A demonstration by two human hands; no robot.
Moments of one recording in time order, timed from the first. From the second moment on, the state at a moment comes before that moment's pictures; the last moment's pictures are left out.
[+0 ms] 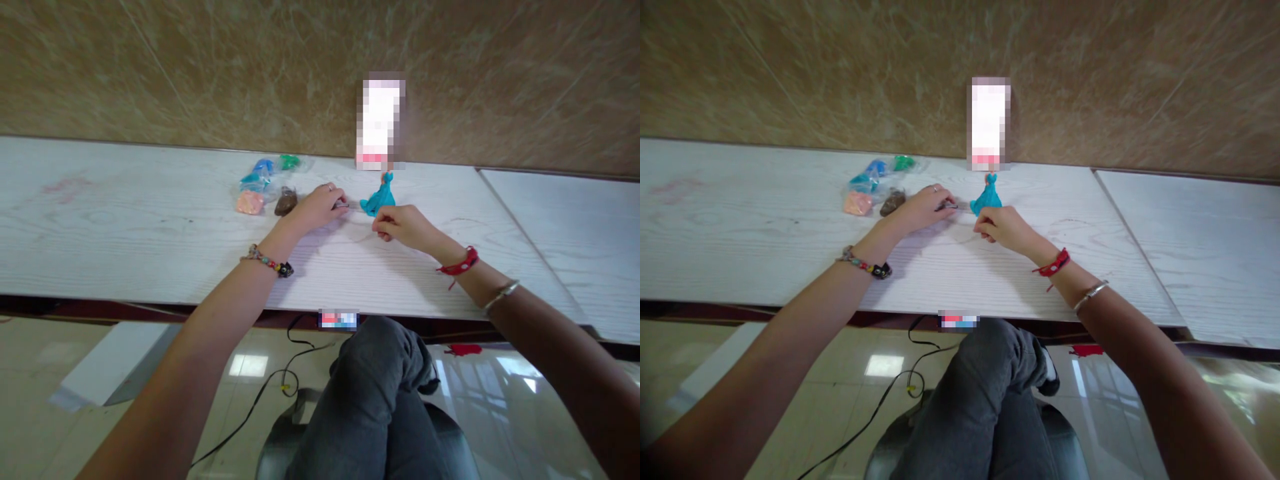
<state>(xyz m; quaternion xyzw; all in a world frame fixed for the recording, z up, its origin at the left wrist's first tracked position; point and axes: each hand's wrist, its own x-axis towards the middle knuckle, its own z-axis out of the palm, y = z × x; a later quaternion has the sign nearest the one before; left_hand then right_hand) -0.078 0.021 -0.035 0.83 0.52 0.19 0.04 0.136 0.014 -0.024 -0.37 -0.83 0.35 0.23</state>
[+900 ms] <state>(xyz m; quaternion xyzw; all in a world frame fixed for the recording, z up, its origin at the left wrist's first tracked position) -0.079 0.021 -0.033 0.83 0.52 0.18 0.07 0.198 0.018 -0.038 -0.41 -0.86 0.14 0.28</state>
